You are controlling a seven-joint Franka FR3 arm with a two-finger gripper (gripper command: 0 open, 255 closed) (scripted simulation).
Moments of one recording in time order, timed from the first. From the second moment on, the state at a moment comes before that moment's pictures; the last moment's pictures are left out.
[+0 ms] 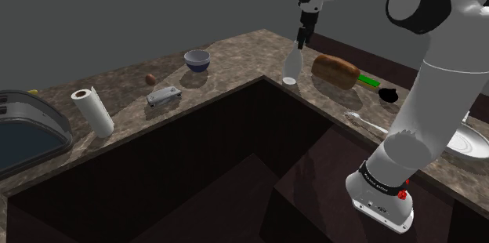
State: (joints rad) arm -0.13 0.21 -0.36 -1.70 0.04 1.85 -0.68
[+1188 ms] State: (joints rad) arm -0.22 0.52 -0.35 -1.39 0.15 1.86 -0.77
